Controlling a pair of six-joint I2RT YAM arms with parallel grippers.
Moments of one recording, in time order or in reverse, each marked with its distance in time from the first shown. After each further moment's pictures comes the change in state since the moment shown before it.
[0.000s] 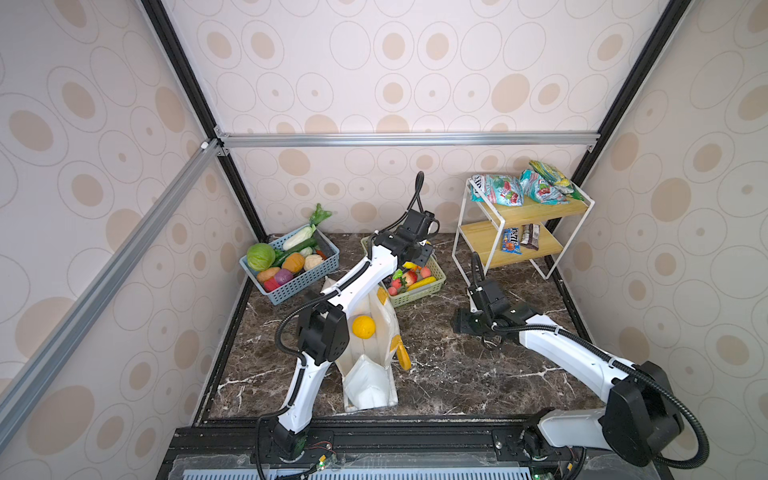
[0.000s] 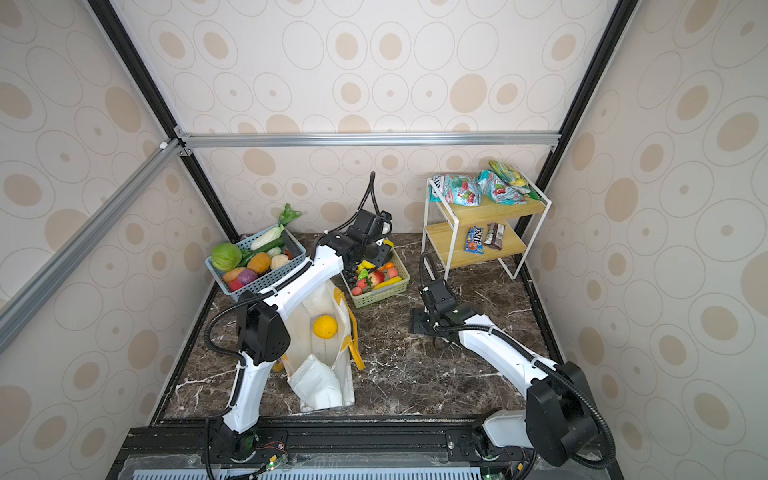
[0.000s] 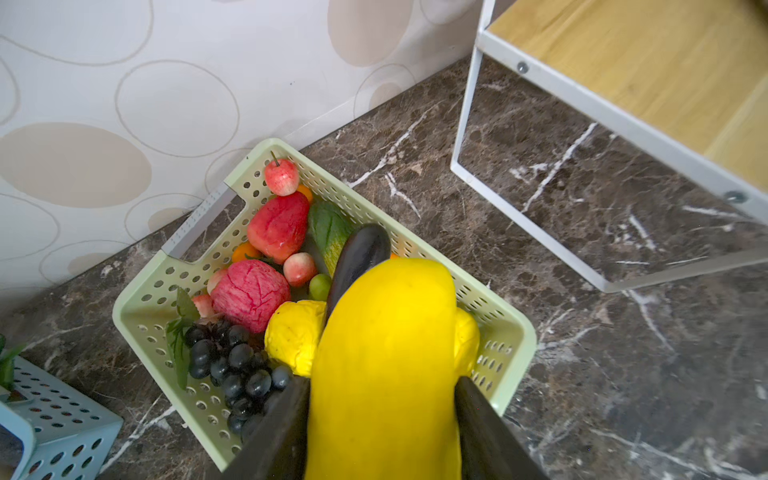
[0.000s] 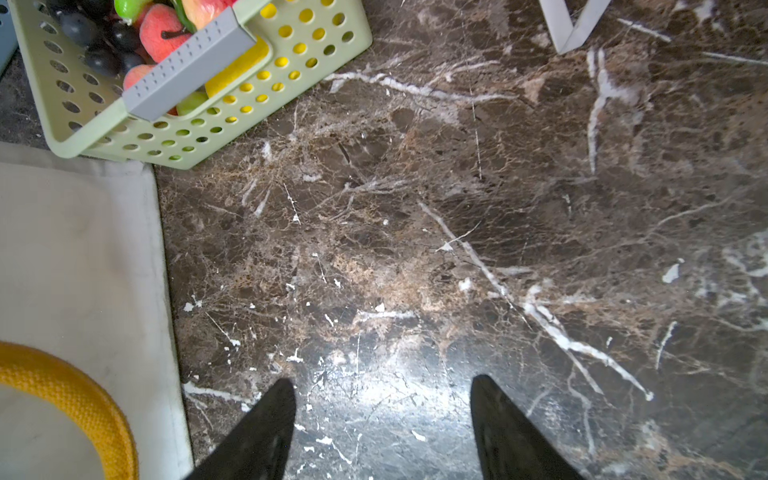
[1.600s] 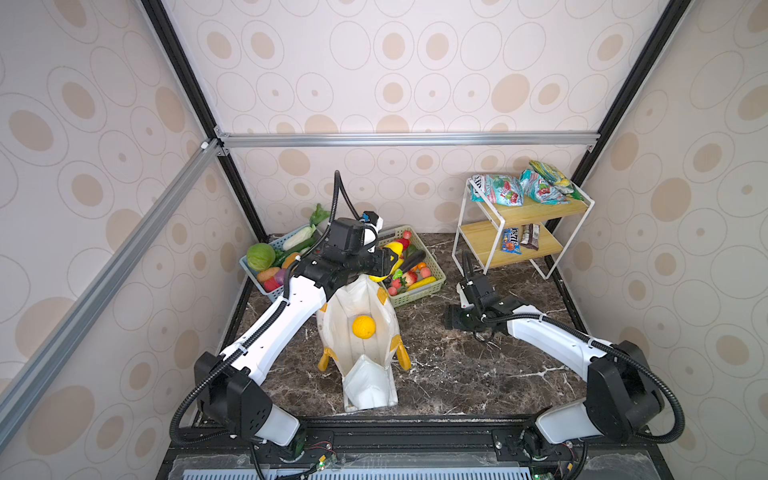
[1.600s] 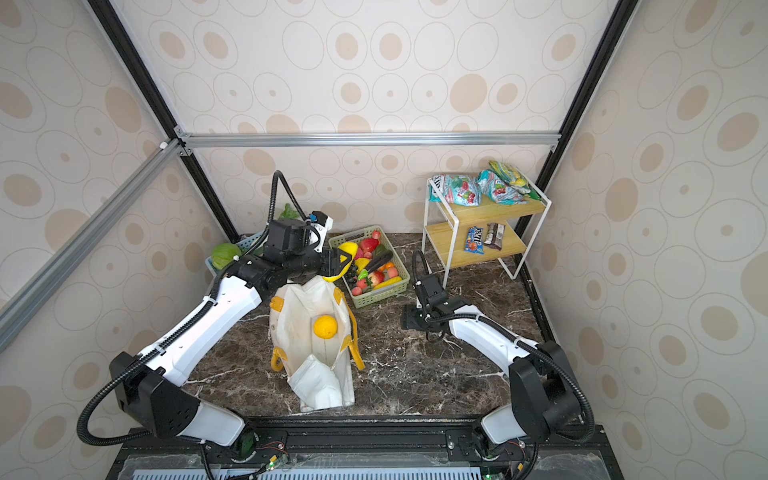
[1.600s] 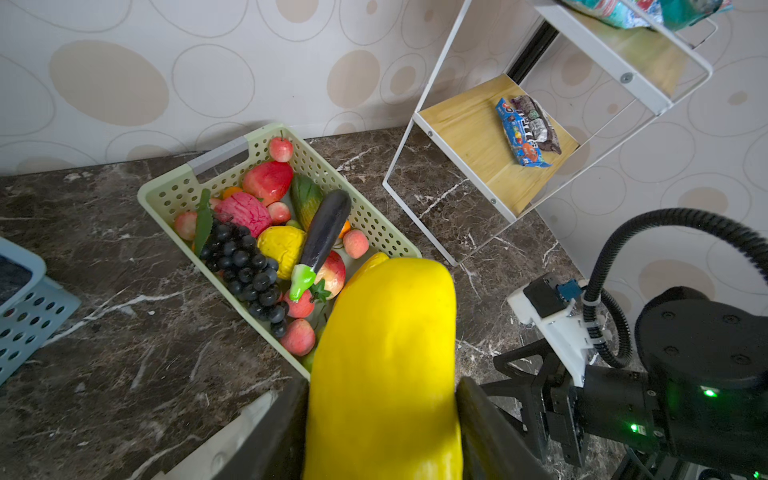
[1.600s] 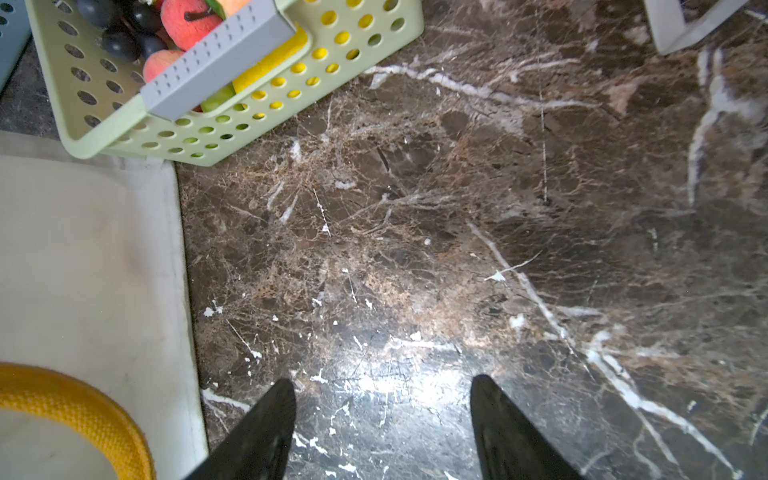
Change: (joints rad) left arm 0.164 -0.699 -0.699 0.191 0.352 -0.219; right arm 0.000 0.126 0.058 0.055 -0.083 -0.031
